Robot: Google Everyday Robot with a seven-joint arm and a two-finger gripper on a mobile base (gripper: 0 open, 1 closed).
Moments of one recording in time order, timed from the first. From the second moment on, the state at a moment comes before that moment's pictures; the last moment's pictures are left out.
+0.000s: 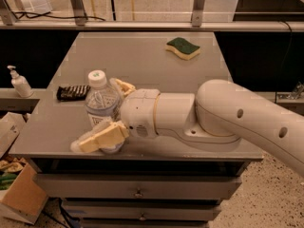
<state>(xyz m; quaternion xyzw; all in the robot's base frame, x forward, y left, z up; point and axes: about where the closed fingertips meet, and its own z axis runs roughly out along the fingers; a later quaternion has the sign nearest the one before) 0.443 0.119 0.905 -0.48 0.60 0.37 0.52</state>
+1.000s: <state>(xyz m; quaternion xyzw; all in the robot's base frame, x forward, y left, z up) 0.477 0.073 0.866 -0.46 0.63 0.35 0.53</state>
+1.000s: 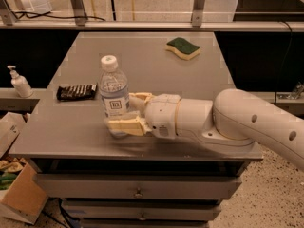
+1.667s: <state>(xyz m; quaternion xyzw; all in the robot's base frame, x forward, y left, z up) 0.514 0.028 0.875 -0.44 0.64 0.33 0.53</state>
